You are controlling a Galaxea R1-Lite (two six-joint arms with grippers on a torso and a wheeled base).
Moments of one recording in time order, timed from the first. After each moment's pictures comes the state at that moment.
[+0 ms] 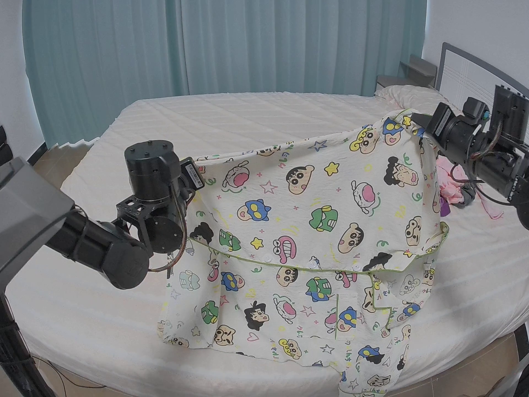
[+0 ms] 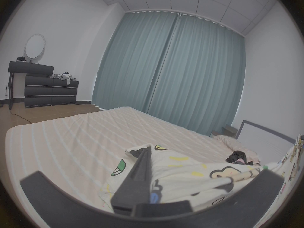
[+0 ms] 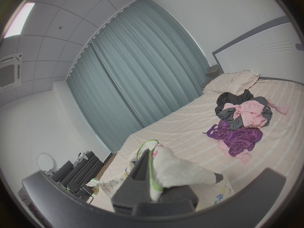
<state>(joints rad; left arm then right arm) -0.49 1.98 -0.97 -0.97 0.71 -0.37 0.29 1.61 -1.00 -0.61 -0.02 0.55</state>
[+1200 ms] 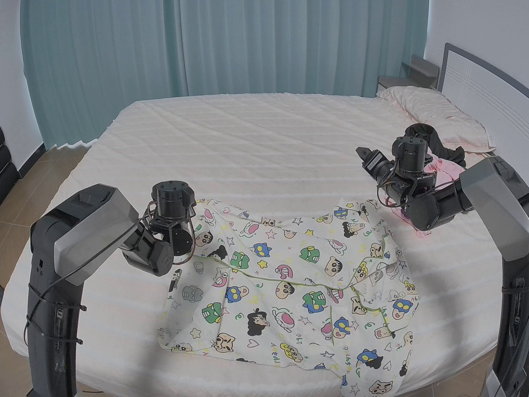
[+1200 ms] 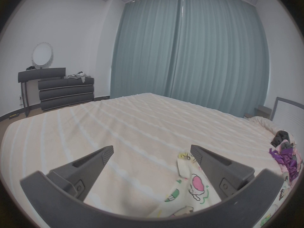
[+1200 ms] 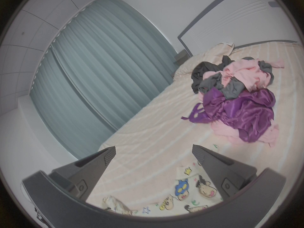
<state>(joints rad) -0.30 2.45 -1.29 -0.92 0.71 -0.37 0.25 2.33 -1.46 -0.73 -0.22 0.74</state>
